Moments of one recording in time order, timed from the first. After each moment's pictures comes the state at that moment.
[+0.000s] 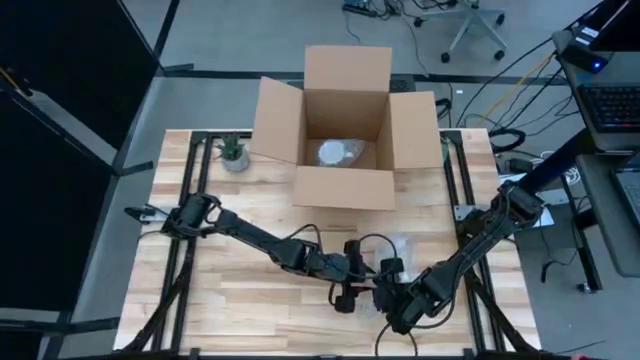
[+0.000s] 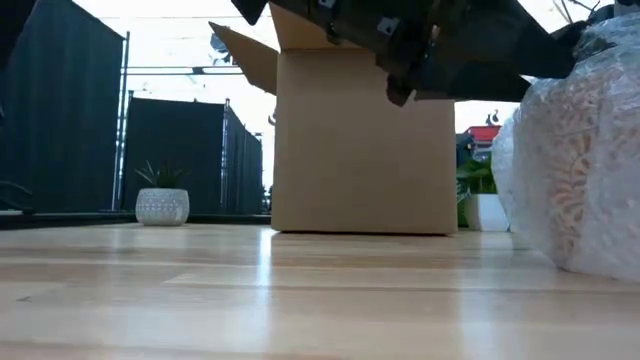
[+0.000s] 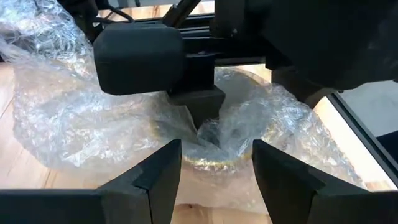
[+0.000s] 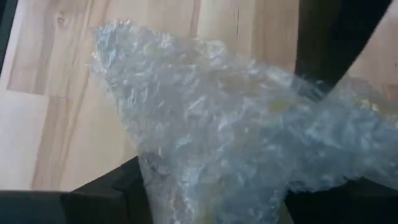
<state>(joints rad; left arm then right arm) -0.32 2.11 1.48 0.15 -0.12 -0.05 0.75 1.71 1.10 -0.63 0.34 0.55</state>
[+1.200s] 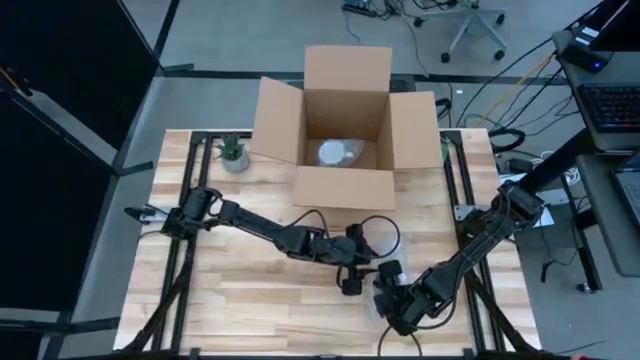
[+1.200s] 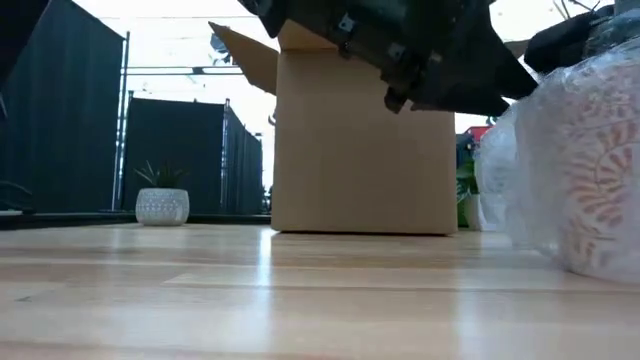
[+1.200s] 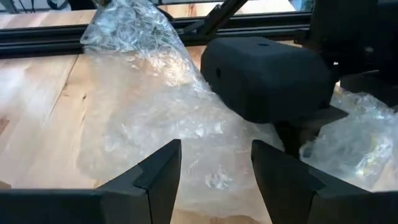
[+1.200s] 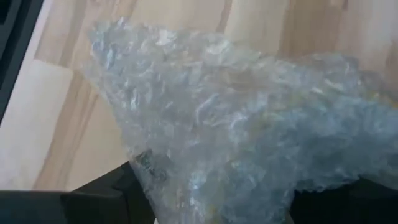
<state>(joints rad) -0.24 2.11 1.51 0.11 -0.12 -0.02 0.75 1.71 1.10 -0.62 0.28 0.41</state>
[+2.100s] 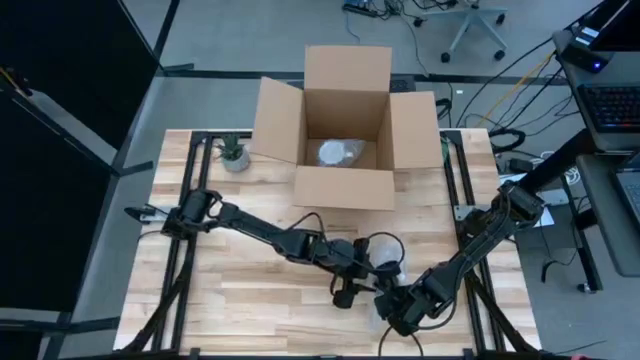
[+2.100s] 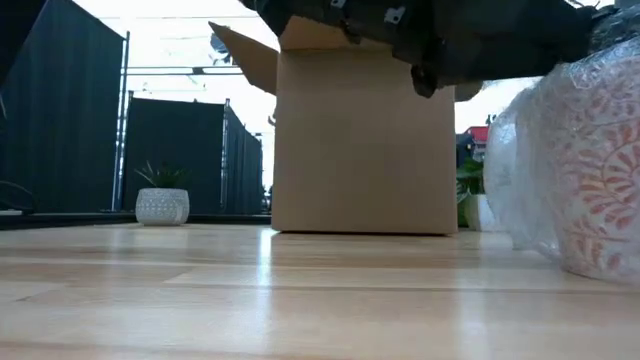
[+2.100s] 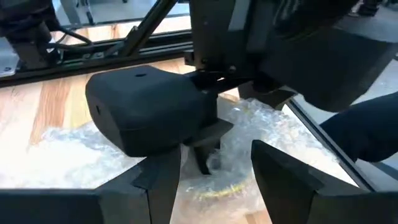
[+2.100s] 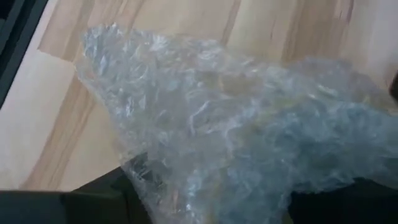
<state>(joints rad) -0.26 2.14 1.51 0.18 0.12 0.03 0.75 1.71 1.10 -0.62 0.29 0.40</state>
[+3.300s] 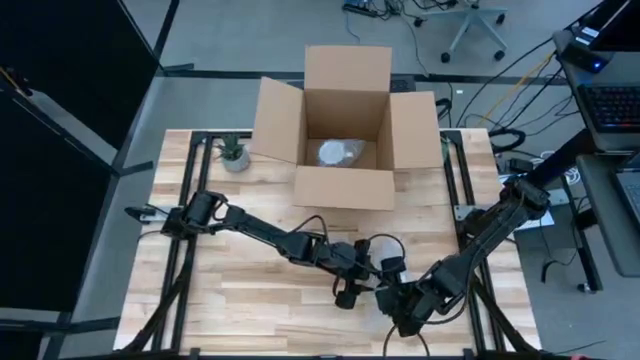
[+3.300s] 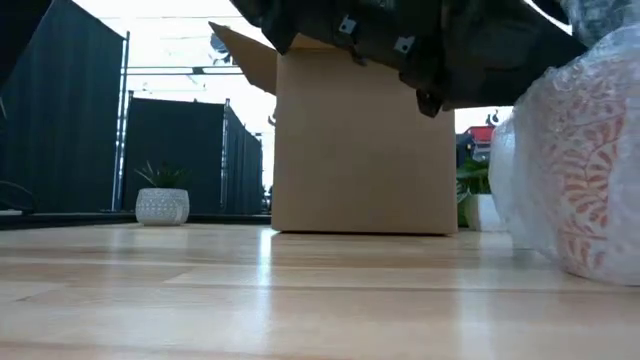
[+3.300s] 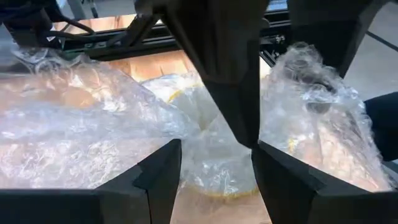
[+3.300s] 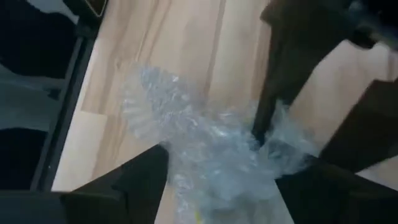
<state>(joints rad) -0.26 2.16 1.51 0.21 0.10 0.03 0.76 1.63 1.23 -0.75 0.34 0.49</state>
